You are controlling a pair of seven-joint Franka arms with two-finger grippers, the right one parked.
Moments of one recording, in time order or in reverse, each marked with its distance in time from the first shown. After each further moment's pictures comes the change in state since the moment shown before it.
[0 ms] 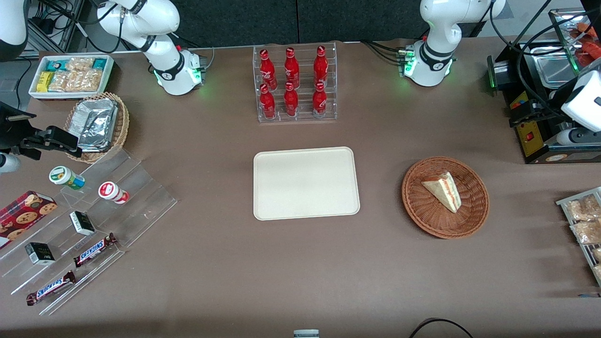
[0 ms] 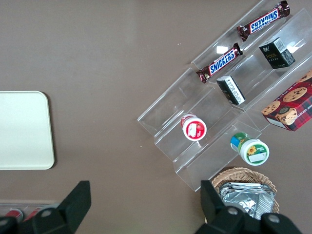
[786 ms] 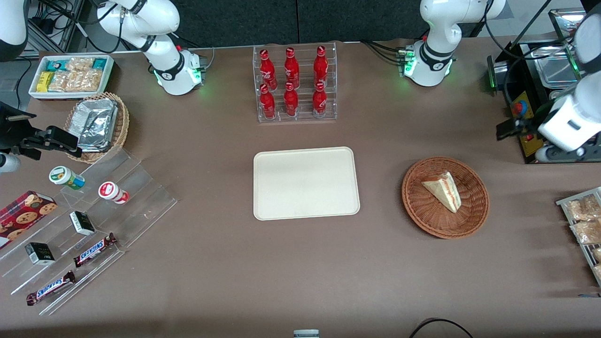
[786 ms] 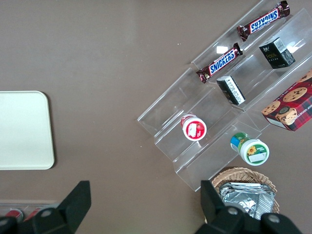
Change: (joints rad) arm -0.004 0.021 0.000 -0.190 0.000 0.207 -0.022
